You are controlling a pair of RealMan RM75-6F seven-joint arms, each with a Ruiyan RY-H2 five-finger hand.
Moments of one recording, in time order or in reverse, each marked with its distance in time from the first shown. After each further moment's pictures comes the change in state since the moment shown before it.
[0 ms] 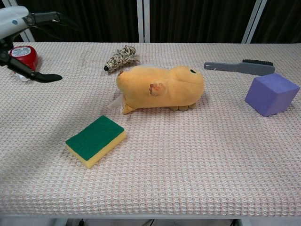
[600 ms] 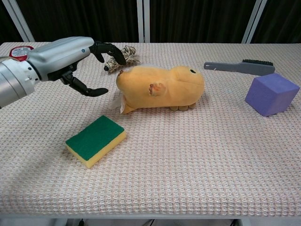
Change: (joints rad) left arm -0.141 -0.190 -0.020 0.166 -0.046 -0.138 0.045; right arm -0.017 0.001 -0.002 0.027 0.021 -0.004 0.023
